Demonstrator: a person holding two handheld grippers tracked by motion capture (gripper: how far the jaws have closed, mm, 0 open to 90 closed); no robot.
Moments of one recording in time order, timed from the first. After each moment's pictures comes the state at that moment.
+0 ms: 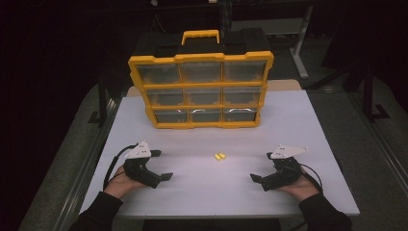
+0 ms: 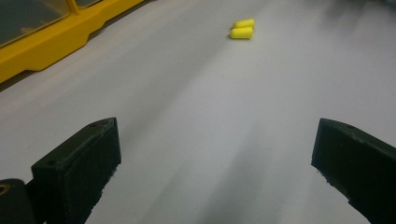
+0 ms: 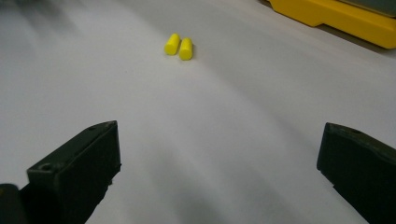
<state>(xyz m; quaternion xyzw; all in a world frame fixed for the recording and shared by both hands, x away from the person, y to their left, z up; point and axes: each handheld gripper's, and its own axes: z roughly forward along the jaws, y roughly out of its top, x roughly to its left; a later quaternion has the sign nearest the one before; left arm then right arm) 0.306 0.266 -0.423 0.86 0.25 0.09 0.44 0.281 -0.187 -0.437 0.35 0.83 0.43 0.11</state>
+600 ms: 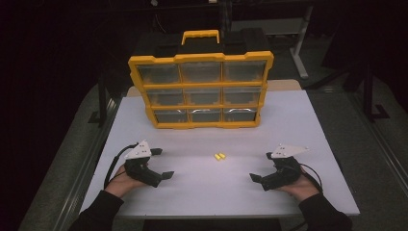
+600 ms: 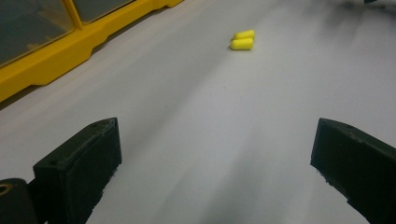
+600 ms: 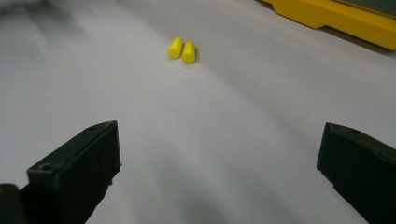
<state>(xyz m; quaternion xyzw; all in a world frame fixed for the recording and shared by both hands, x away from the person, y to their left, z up) 0.308 0.263 -0.423 0.85 0.24 0.10 0.45 0.281 -0.187 -0.435 0.35 0.82 0.43 0.11</state>
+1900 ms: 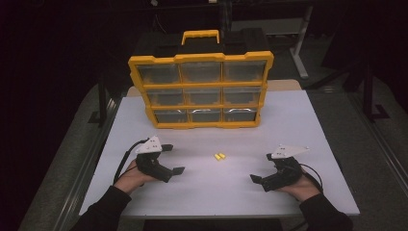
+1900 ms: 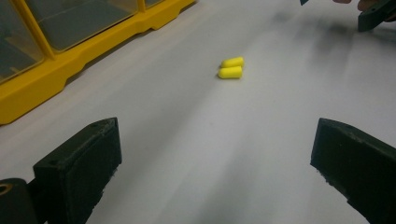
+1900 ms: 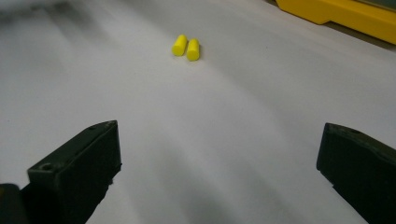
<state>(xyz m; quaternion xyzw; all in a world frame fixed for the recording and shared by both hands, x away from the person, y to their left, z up) 0.320 0.234 -0.421 0.85 0.24 0.08 0.47 0.279 -0.188 -0.433 0.35 0.83 0.43 0.10</state>
